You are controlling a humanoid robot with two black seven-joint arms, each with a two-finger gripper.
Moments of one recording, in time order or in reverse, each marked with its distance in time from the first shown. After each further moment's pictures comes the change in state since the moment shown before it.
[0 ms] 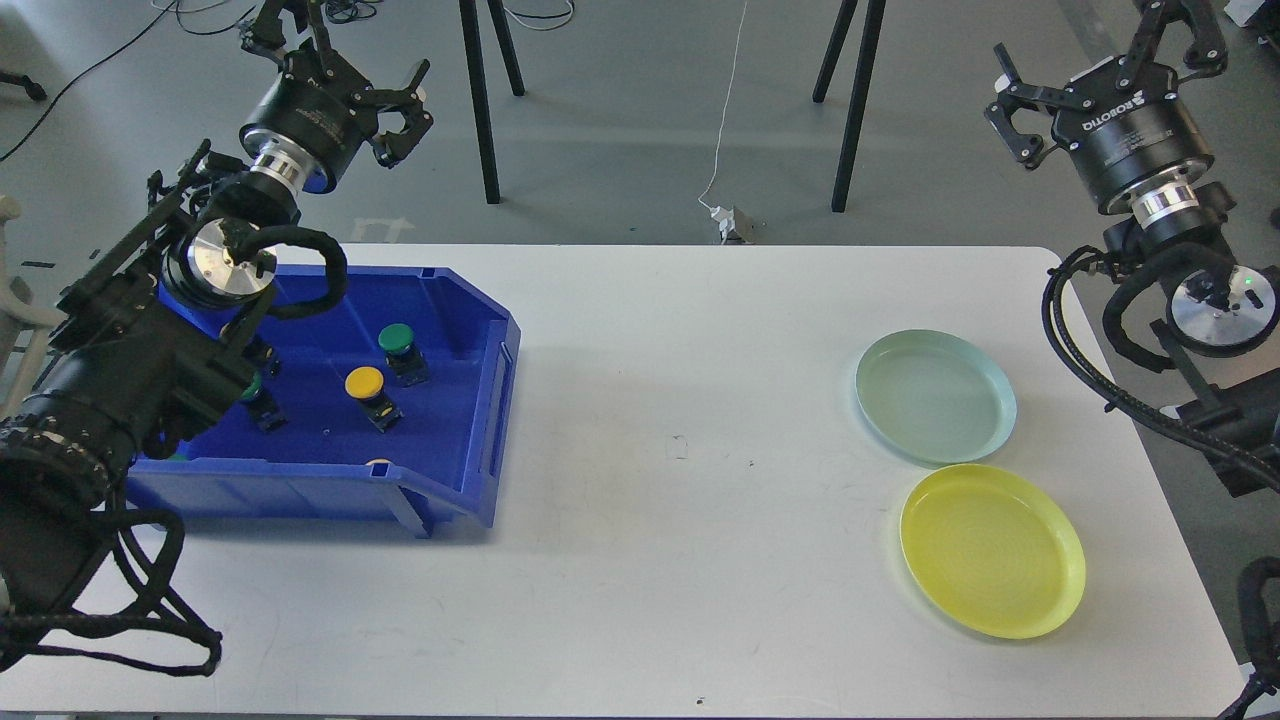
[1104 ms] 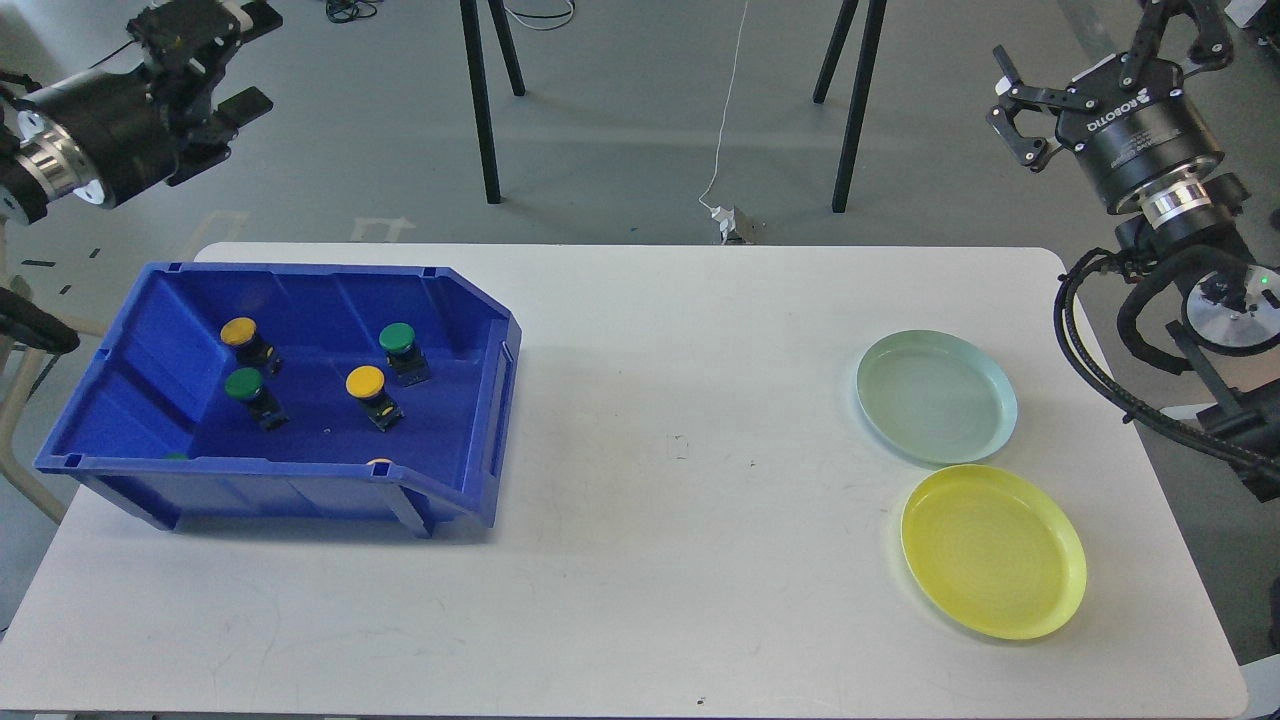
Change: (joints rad) left arm 0.118 0.629 0.141 -0.506 0.923 -0.031 -0.001; right arm -0.012 -0.061 -0.039 0.094 -0.007 -0.007 0.006
